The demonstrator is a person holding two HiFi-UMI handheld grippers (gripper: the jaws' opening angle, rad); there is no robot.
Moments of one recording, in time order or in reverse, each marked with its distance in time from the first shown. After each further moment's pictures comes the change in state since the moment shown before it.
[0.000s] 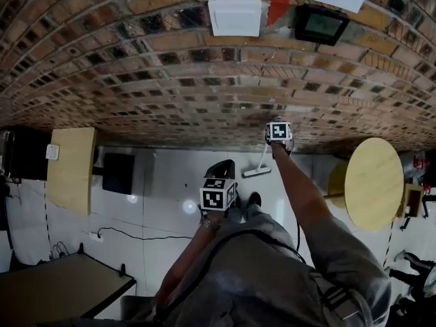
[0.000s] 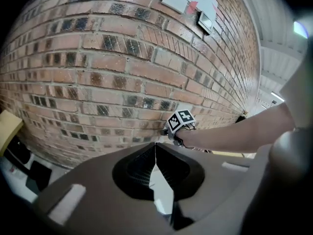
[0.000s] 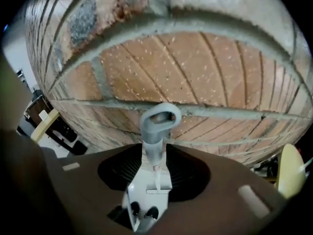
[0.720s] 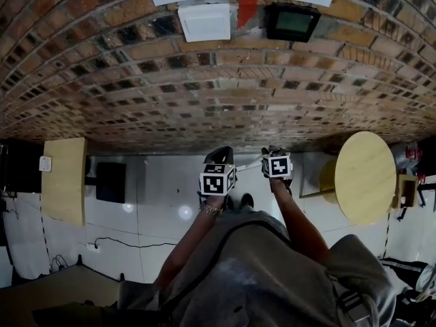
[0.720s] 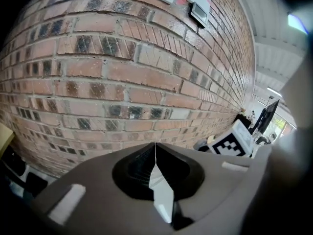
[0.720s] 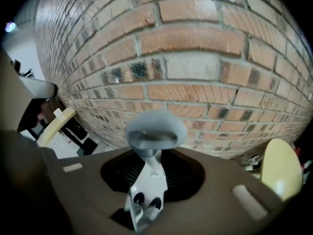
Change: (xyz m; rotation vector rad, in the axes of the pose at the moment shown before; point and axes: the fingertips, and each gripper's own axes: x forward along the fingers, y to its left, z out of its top) left arm 0.048 -0.028 0.040 0.066 -0.037 -0.028; right arm -0.144 0.022 -0.061 -0.012 -0.022 0.062
